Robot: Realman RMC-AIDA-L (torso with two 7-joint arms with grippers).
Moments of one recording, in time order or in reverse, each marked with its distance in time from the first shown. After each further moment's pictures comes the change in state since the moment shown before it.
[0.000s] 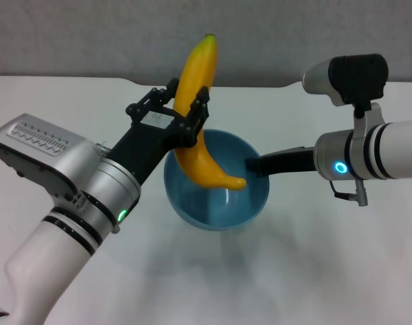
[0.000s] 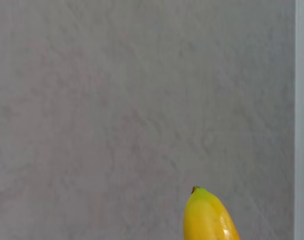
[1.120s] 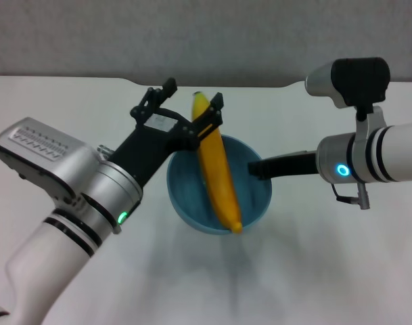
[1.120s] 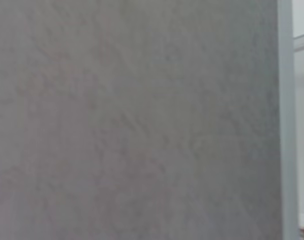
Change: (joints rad) left arm -0.052 0.002 0.037 0.102 -0.001 0.093 -0.055; right arm 0.003 -0.001 0.008 0.023 0.011 -0.008 0.002
